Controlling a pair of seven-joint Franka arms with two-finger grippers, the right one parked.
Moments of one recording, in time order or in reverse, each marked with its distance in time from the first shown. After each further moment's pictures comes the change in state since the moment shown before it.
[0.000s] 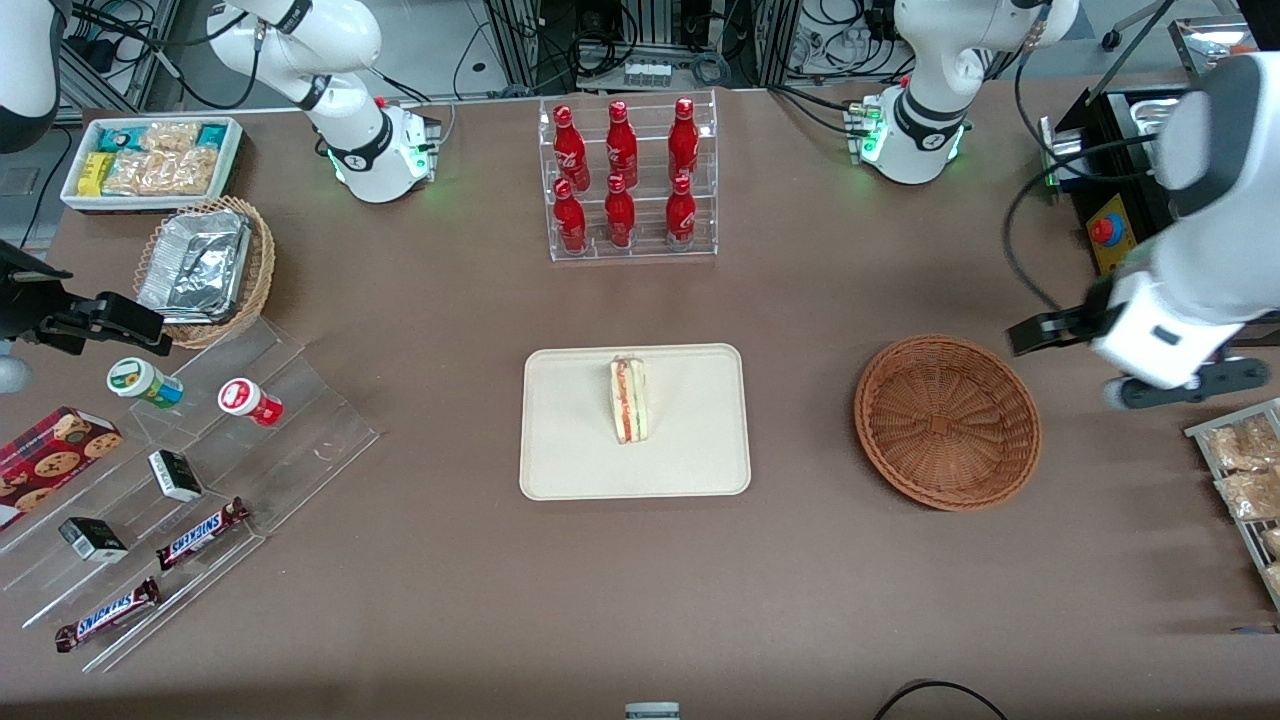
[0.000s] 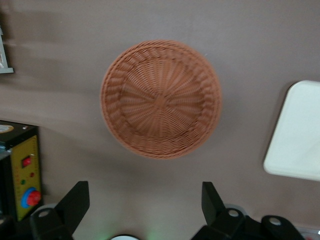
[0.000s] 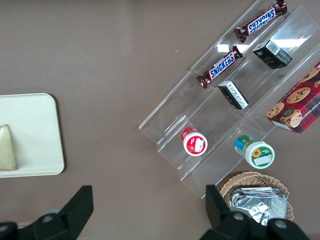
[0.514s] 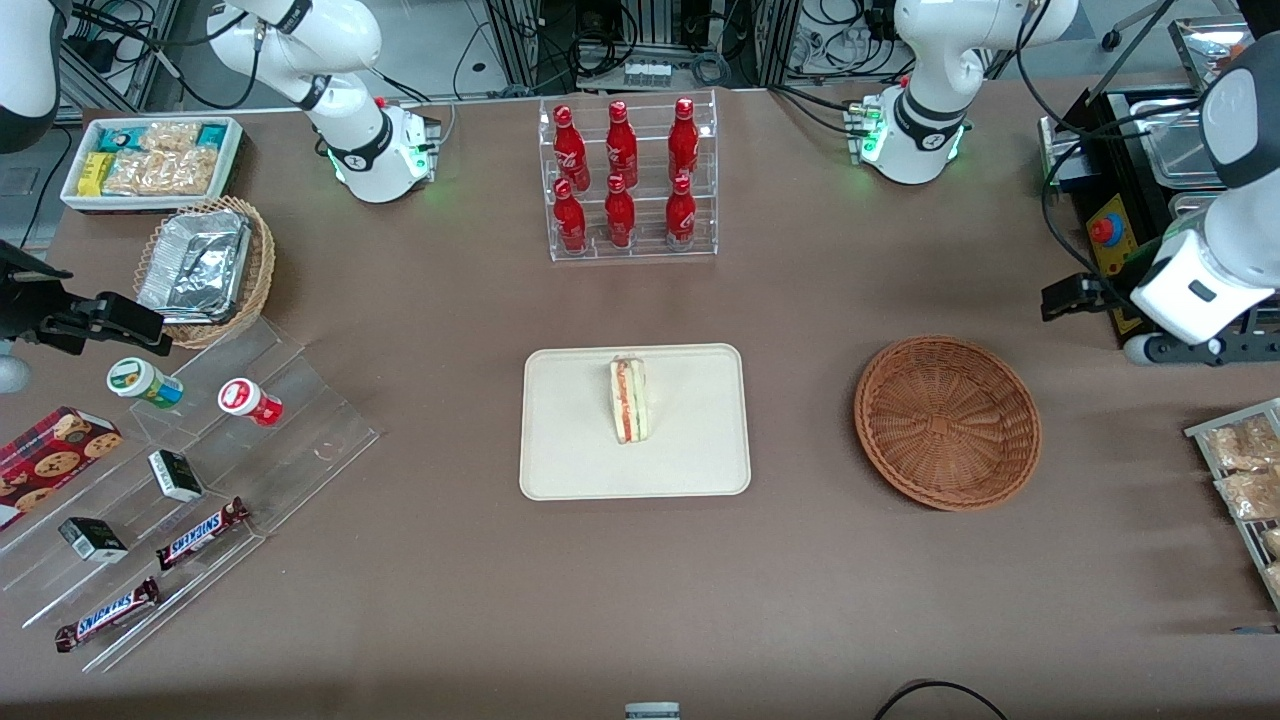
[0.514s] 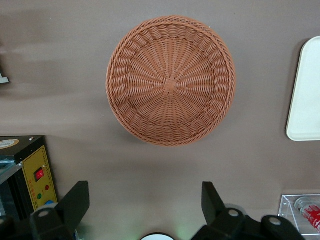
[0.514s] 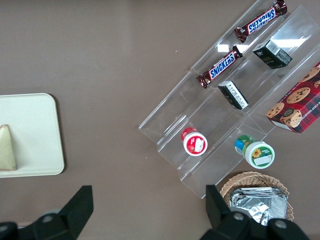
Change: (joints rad) arm 0.033 -0.156 0.027 -0.238 -0.010 0.099 0.206
